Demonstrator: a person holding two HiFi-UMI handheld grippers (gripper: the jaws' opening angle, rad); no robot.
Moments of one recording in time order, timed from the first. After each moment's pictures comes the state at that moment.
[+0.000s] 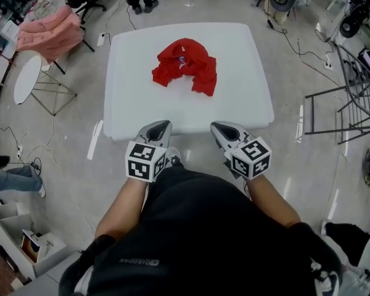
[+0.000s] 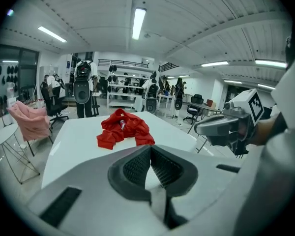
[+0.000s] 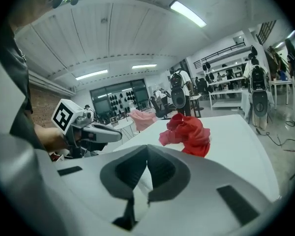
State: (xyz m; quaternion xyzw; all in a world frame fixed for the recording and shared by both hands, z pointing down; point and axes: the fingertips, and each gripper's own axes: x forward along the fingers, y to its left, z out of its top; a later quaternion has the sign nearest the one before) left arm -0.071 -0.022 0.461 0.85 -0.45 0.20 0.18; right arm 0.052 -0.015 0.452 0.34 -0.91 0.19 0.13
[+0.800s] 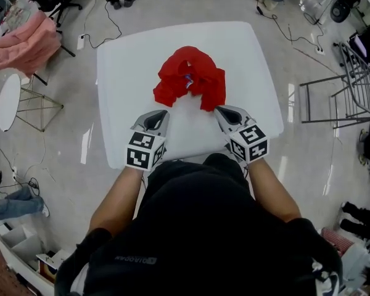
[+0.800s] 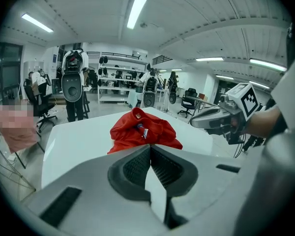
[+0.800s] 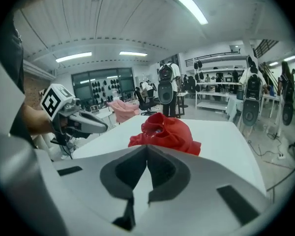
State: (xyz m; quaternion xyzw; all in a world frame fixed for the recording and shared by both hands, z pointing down) left arm -0.125 -0.180 0.497 0.87 -0.39 0.24 0.19; right arm 0.021 -0.178 0.491 0.42 -0.86 0.17 0.21
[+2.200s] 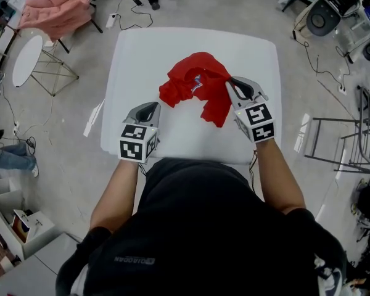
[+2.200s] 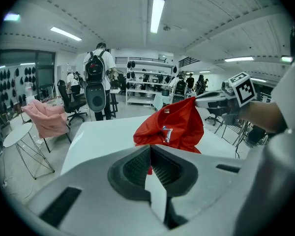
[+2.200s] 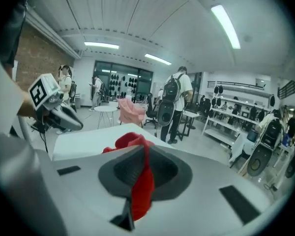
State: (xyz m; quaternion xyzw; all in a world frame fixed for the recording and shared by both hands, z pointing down) left arm -0.145 -0.202 0.487 0.78 -0.54 0.22 0.21; right arm 0.045 -0.294 0.440 0.36 -0.90 0.00 0.24
